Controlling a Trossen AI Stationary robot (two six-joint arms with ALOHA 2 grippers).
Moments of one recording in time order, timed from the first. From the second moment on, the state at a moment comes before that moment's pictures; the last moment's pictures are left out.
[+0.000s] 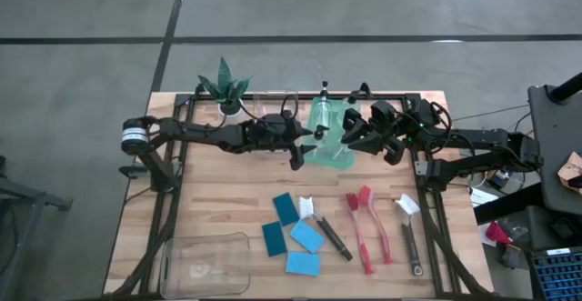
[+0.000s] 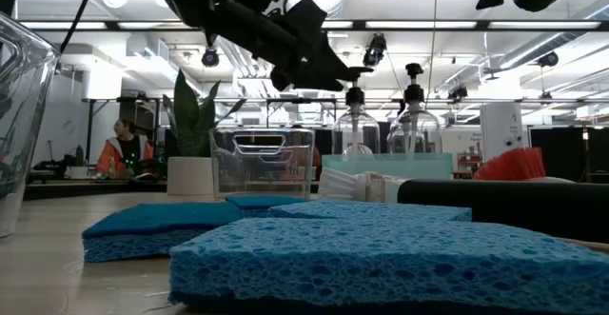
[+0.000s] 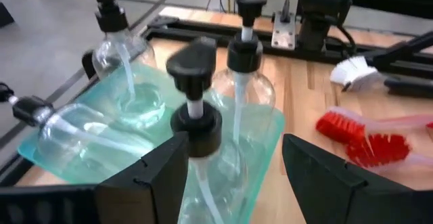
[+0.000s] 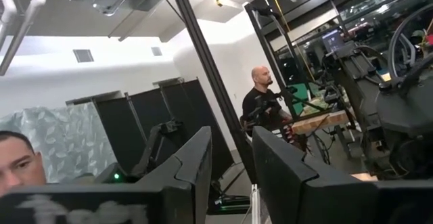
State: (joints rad) left arm 0.18 1.65 1.08 0.23 -0.05 -0.05; right arm -0.31 1.11 0.66 0.94 -0.73 0.78
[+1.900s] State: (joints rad) left arm -0.22 1.56 0.85 0.69 -0.05 0.02; right arm 0.31 0.93 0.68 -0.45 0.01 1.13
